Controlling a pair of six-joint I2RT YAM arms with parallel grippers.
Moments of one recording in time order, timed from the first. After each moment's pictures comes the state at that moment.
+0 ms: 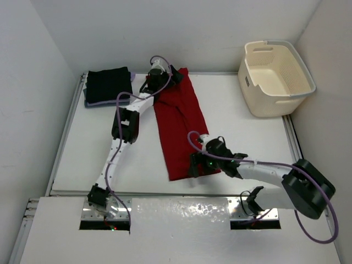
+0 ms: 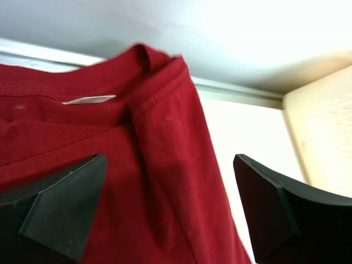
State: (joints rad) left arm -0.29 2.85 2.43 0.19 0.19 -0.69; right arm 0.72 1.25 0.37 0.02 -0.12 0.43
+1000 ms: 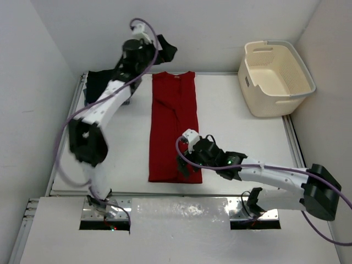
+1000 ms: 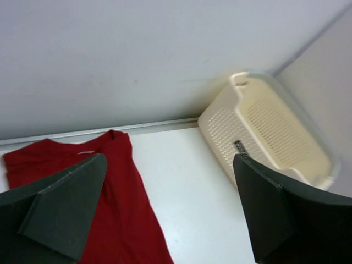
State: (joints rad) left arm -0.33 1.96 1.84 0.06 0.16 -0.48; right arm 1.01 1.19 0.62 -0.11 0.08 0.23
